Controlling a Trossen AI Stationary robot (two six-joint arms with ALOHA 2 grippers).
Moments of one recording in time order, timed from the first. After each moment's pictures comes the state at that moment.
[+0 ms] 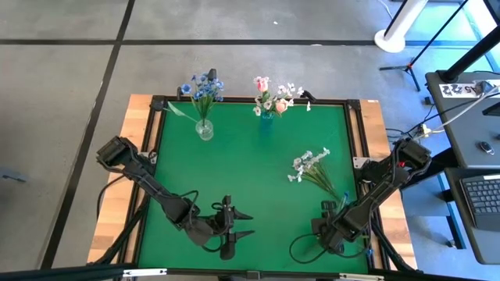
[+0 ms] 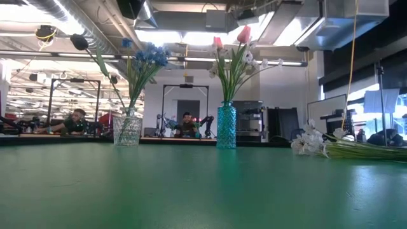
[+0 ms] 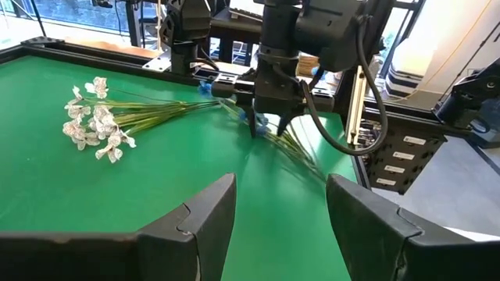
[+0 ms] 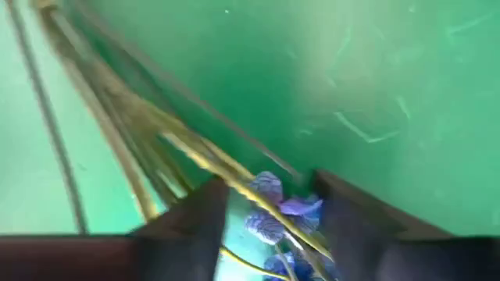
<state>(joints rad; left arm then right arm) -0.66 1.78 1.04 0.39 -0.73 -0.42 0.89 1.67 0.89 -0.69 -0.04 0.83</state>
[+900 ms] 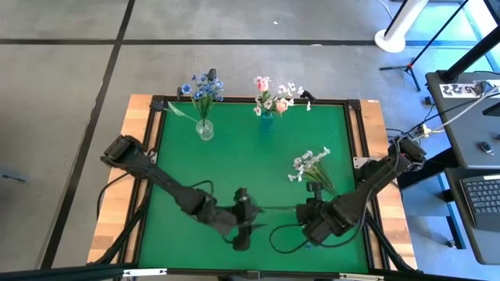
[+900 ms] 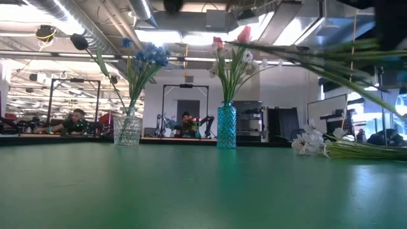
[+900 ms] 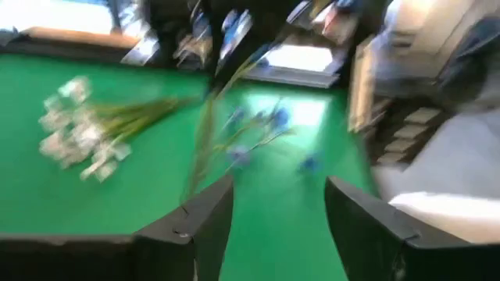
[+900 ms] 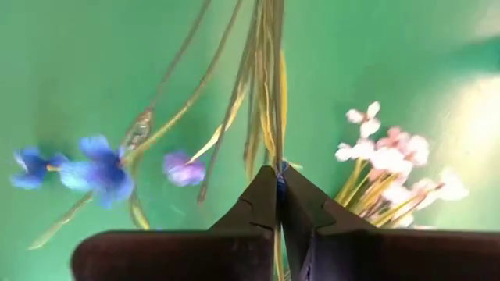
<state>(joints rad) -0.54 1.82 1.24 0.11 -0.54 -0.36 0.71 1.68 1.40 -1.23 0.34 0.56</state>
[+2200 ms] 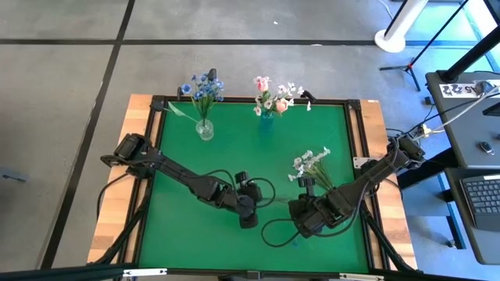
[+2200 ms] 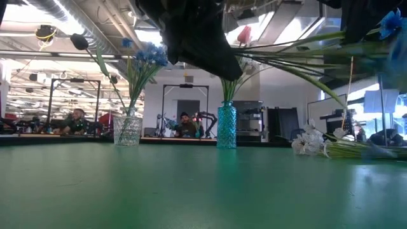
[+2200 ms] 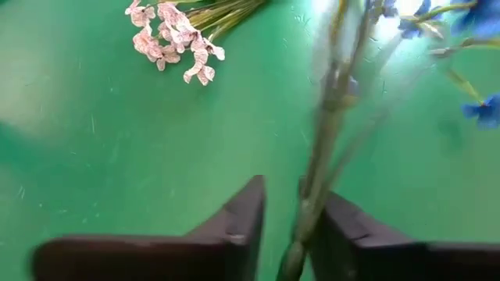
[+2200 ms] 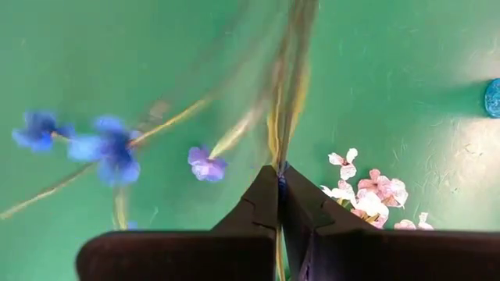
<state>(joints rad) -0.37 1.88 1.30 -0.25 -0.47 -0.41 0.62 1.68 1.45 -1.17 0.35 0.41</state>
